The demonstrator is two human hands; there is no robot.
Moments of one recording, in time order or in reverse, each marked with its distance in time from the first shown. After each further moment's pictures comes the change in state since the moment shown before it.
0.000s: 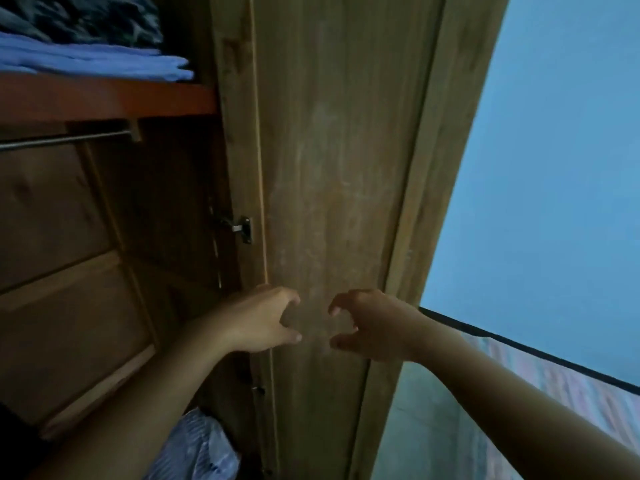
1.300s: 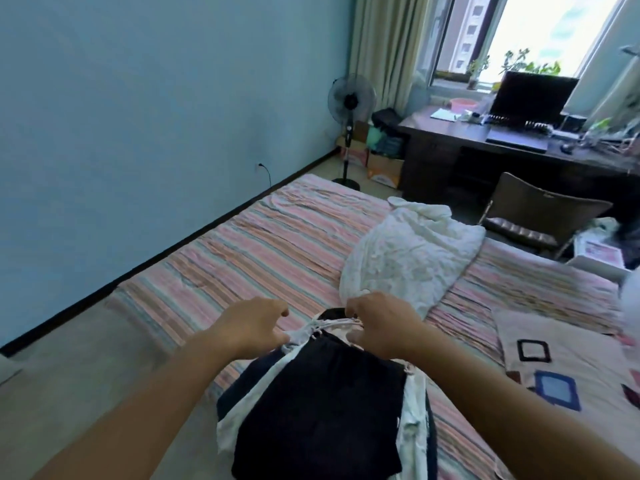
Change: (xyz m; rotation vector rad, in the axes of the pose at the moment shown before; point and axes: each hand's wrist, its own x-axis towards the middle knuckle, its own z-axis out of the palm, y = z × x) left_hand 0.006 0.416 0.311 0.445 -0.599 1.374; right_hand -0.451 0.145 0.125 0.165 0.183 1.521
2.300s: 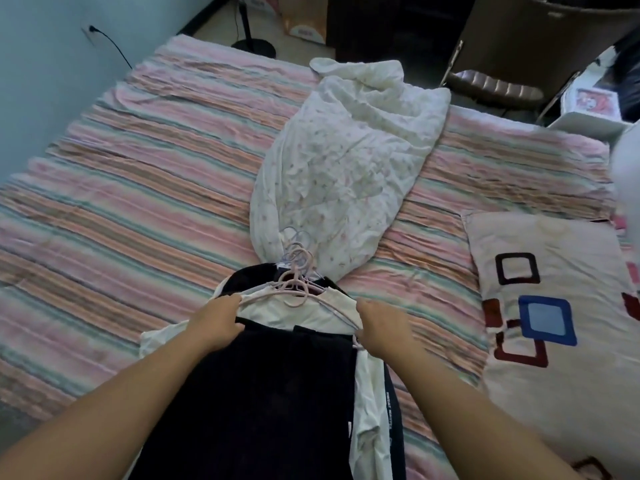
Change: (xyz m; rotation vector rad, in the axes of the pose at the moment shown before) left_hand 0.448 0.024 0.282 0.044 -0.292 -0.046; right_hand 0.184 0.365 0.305 0.081 -0.221 0.451
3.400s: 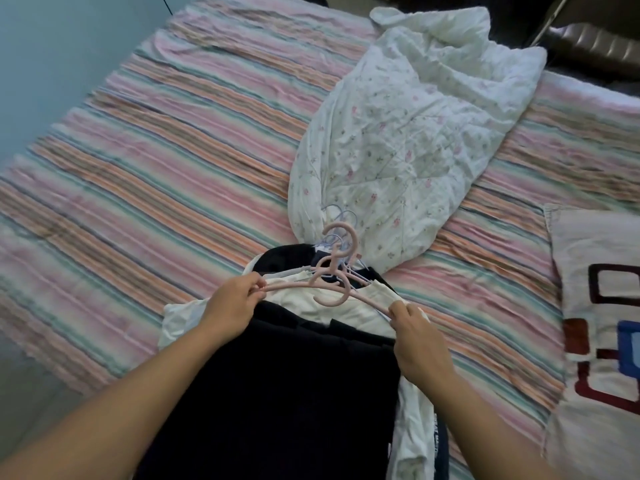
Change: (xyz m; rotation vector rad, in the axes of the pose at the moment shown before) left_hand 0.048 -0.047 0.050 -0.483 0.253 -0.019; right_hand 0.047 -0.016 0.079 0.204 0.061 0.022
